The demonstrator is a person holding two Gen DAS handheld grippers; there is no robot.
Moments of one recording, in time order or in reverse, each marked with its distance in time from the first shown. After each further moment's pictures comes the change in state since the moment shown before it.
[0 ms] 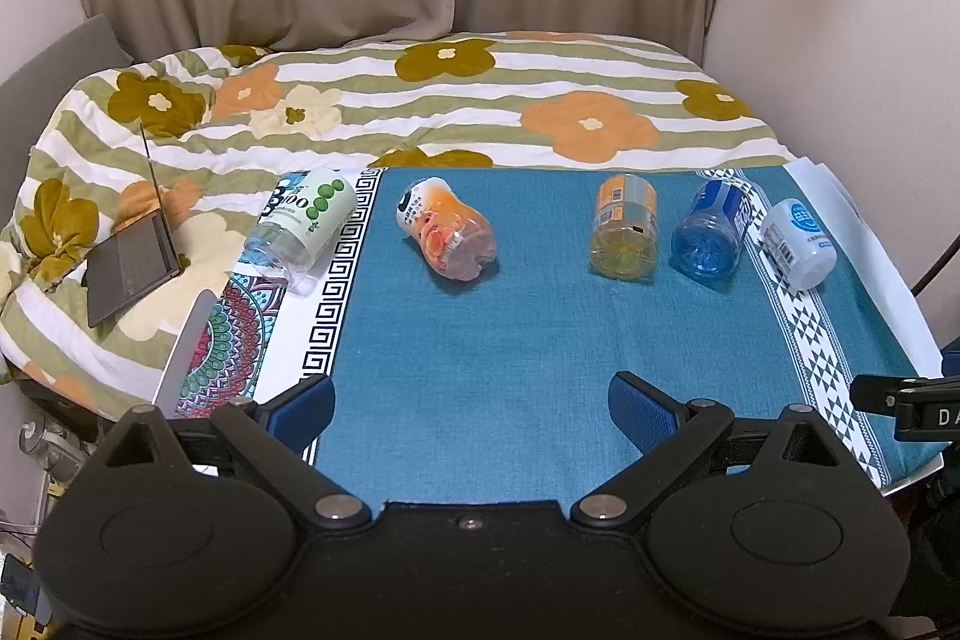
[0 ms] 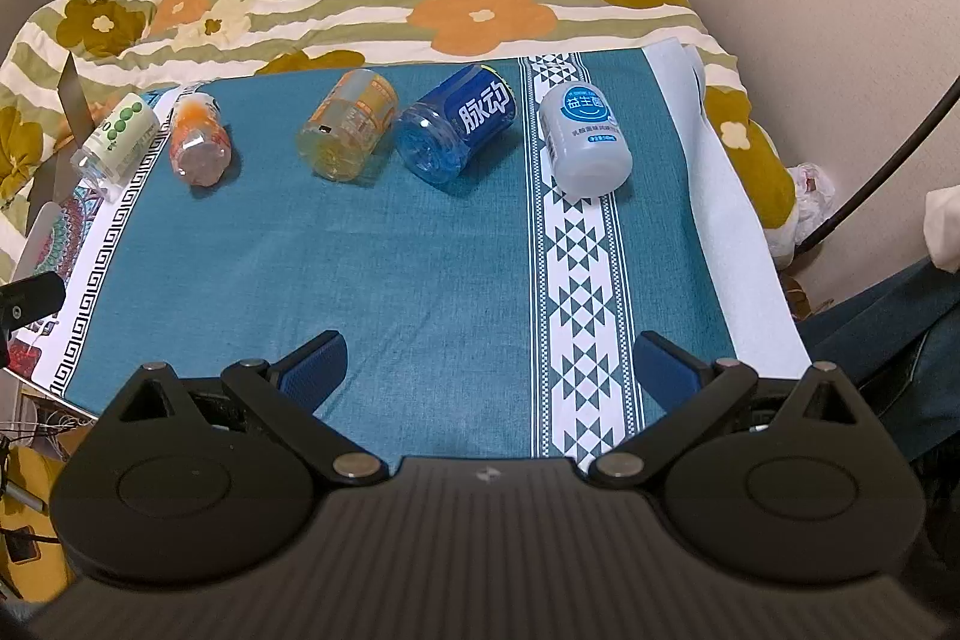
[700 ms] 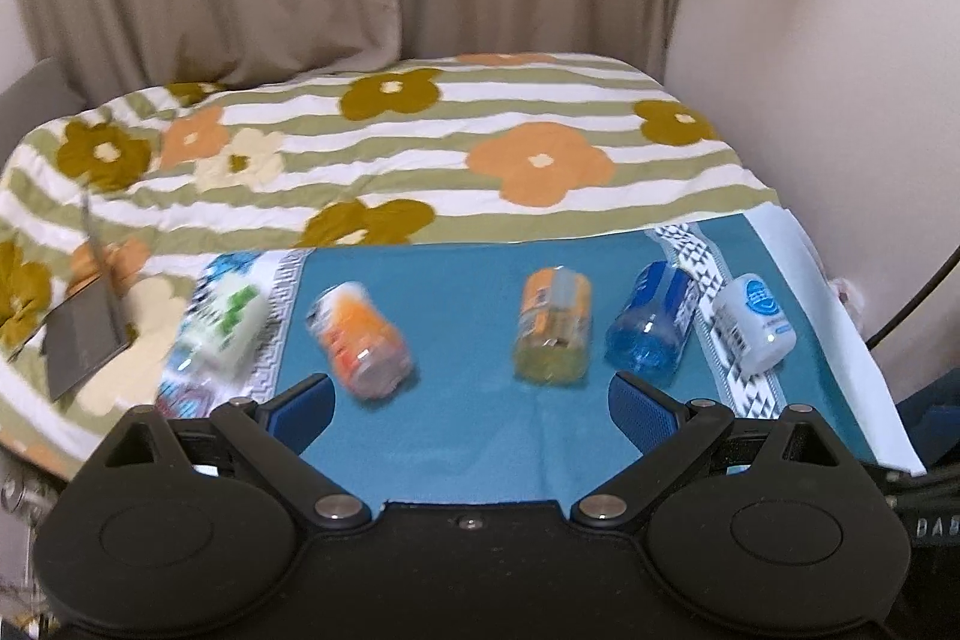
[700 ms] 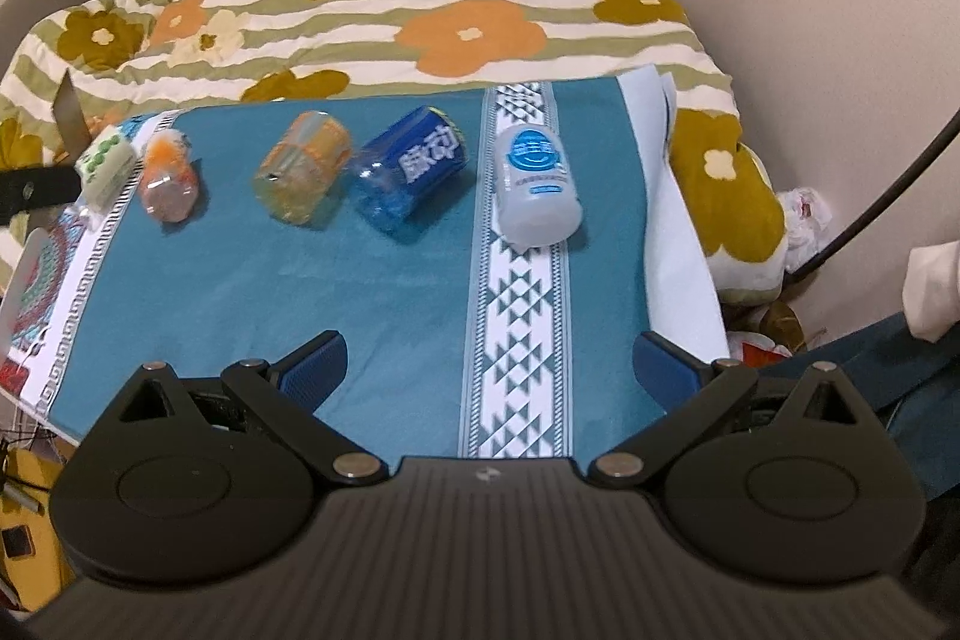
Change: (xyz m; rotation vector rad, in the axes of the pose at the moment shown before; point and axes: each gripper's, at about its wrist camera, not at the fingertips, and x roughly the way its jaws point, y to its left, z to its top) left arm 0.030 -0.050 0.091 0.061 -0.012 -0.064; right arm 0.010 -0.055 0.038 -0.002 -0.008 0.026
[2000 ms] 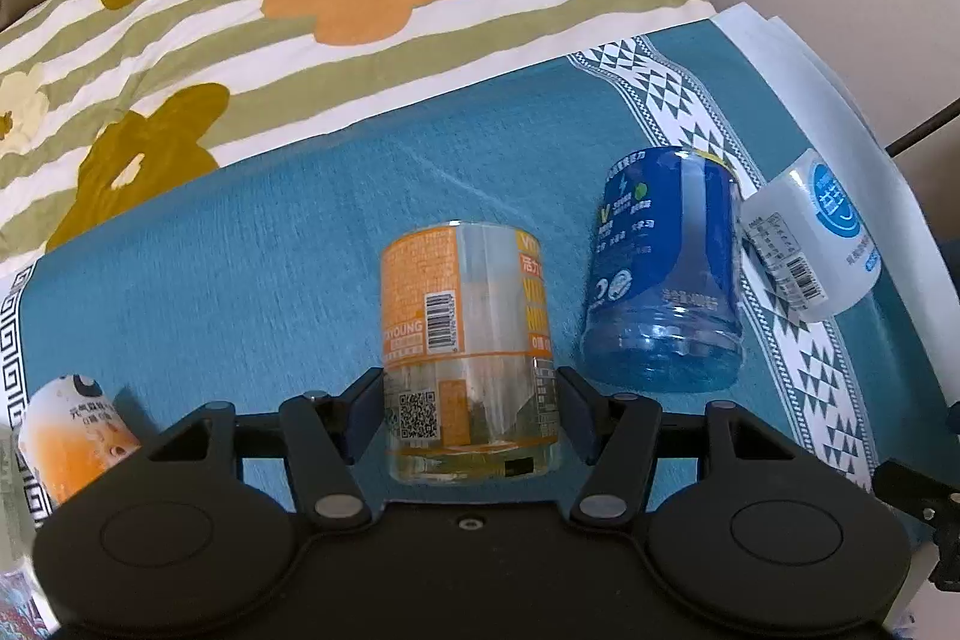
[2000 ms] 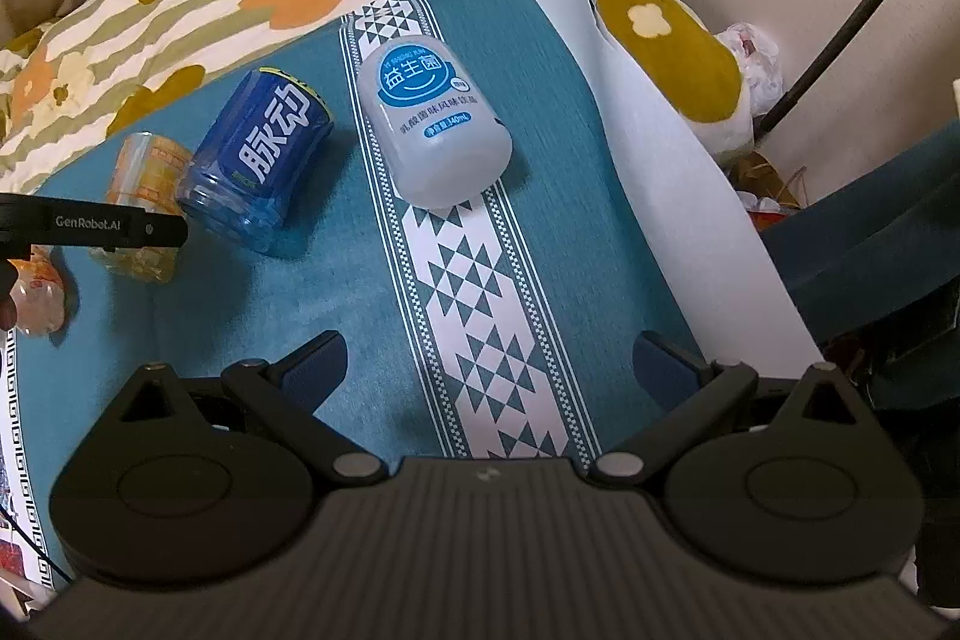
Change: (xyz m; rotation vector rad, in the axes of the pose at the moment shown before) left arm 0.222 -0.042 0.042 0.246 0.382 -0.258; right arm 0.093 -0.018 0.014 0.326 0.180 -0.118
